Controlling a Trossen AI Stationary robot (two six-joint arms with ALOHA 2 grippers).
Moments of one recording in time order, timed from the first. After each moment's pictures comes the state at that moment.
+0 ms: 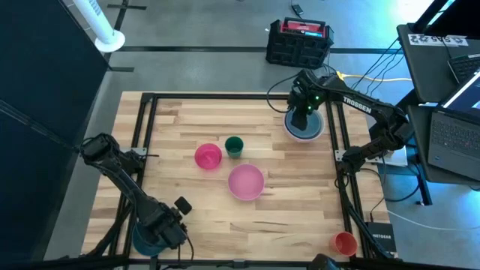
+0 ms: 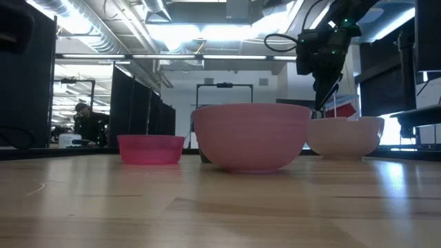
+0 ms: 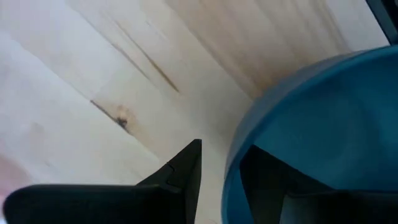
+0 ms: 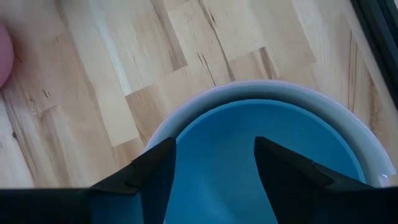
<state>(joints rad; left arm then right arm) -0.81 1.74 1.20 -1.00 0.00 -0.05 -0.81 1.45 1.14 -1.00 -0.28 -0.37</state>
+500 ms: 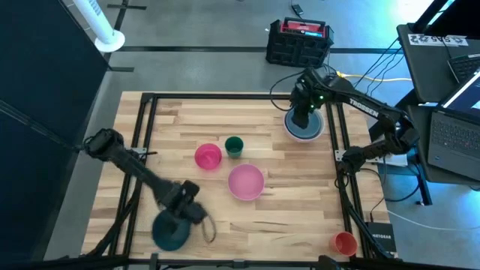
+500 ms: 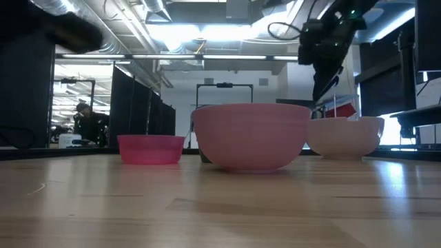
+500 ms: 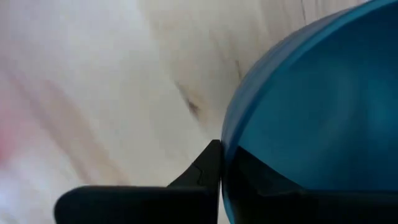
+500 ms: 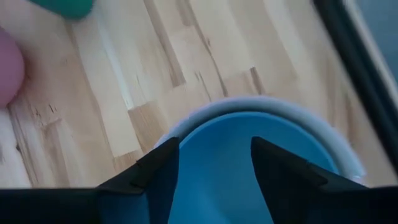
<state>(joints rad) -0.49 1.71 1.36 -1.13 0.07 -0.15 -0.80 1.34 1.14 -0.98 -0.32 -0.35</state>
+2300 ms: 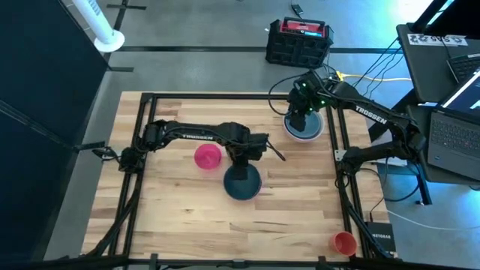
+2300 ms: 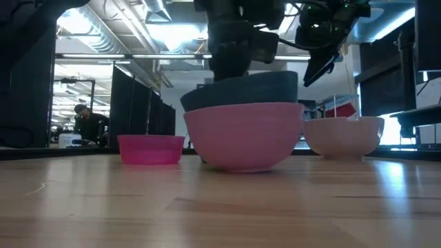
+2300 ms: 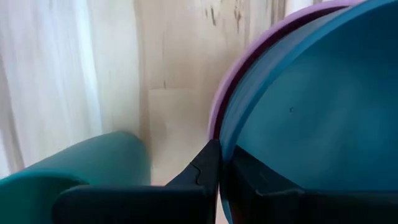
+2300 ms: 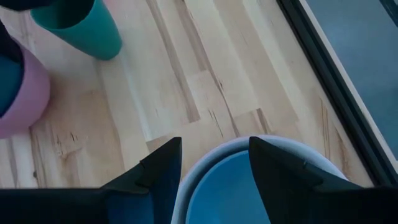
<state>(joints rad) 0.03 2.19 2.00 -1.17 0.07 0.05 -0.69 1.29 1.14 -0.89 -0.25 -0.27</state>
